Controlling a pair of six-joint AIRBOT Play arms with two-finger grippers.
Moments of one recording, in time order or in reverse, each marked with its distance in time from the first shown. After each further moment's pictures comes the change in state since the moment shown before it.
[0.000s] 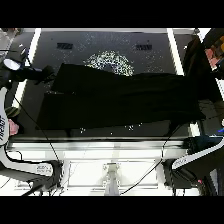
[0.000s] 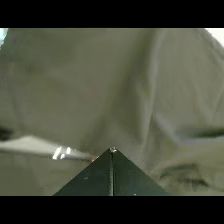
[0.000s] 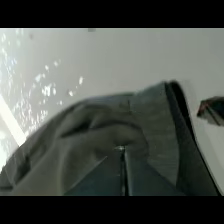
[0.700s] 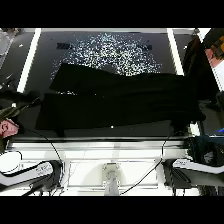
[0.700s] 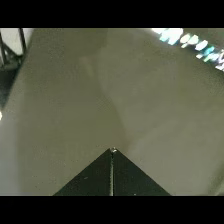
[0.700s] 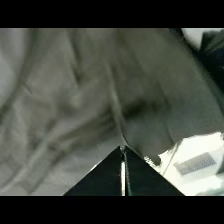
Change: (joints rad) left arm 0.231 0.283 -0.365 0.157 -0.169 0.024; right arm -0.218 0.542 -0.828 0.008 0.103 -0.188
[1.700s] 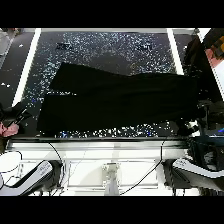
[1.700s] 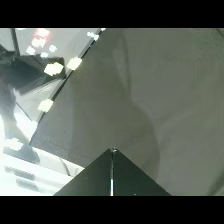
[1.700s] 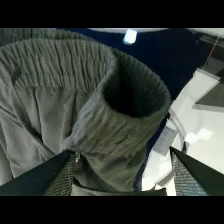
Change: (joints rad) left arm 0.235 0.212 -0.186 -0.019 -0.042 0.025; right arm -0.024 0.078 -0.377 0.096 -0.409 0.295
